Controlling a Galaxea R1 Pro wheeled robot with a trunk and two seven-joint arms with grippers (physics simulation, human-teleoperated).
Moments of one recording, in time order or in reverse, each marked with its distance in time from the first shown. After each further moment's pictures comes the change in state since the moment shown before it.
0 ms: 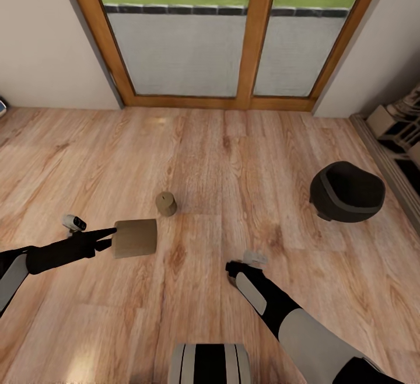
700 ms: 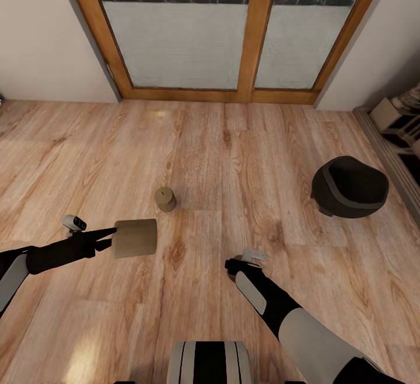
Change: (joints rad) left arm 0.000 -0.001 0.000 0.000 0.002 0.001 0.000; right arm -0.001 -0.001 0.000 -0.016 0.025 -0.006 0.018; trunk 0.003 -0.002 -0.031
